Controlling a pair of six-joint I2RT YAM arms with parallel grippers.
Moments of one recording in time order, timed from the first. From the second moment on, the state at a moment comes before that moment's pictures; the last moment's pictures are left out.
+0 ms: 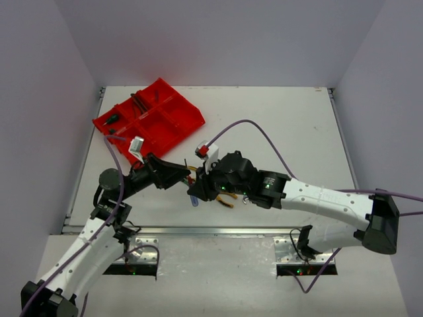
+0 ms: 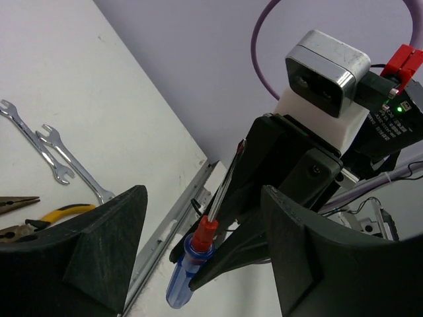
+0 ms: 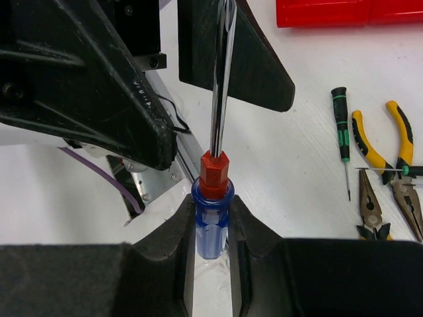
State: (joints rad) left arm -0.31 0.57 0.34 0.37 0.66 -1.00; right arm 1.13 1.27 0.95 -0.10 -0.06 0.39
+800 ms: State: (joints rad) left arm -0.41 0.76 0.44 0.30 0.47 -0.87; right arm 1.07 1.31 0.98 -0.15 -0.09 0.40
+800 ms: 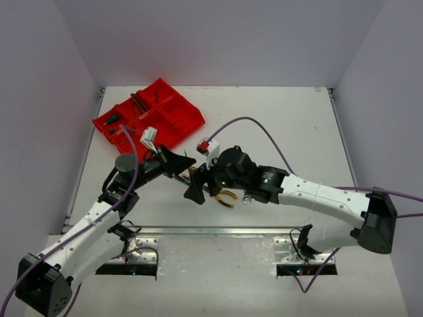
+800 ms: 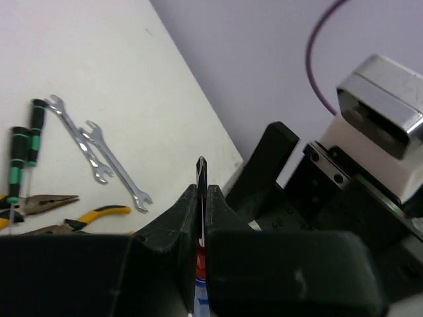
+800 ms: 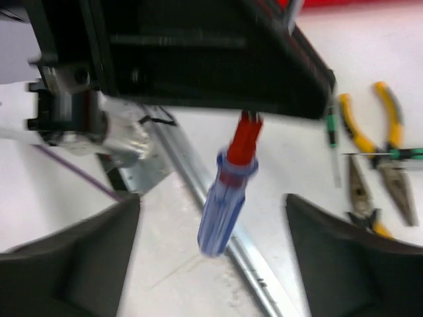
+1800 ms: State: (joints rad) left arm 0.09 2.31 2.07 -0.06 -0.08 -0.41; right arm 0.98 0.52 0.41 -0.41 0.25 0.55
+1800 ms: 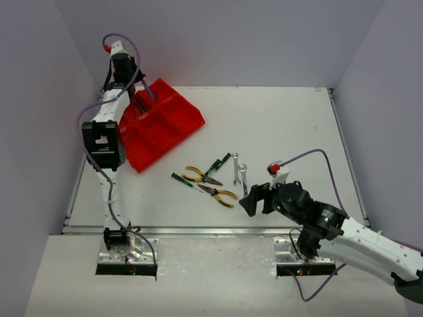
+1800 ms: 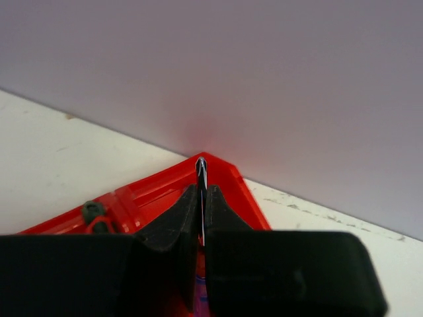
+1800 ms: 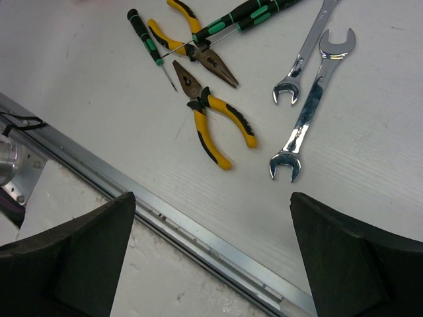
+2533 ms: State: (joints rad) left arm 0.01 2.47 2.19 -0.01 -0.03 -0.29; right arm 0.98 0.70 0.41 -0.34 0.27 0.56
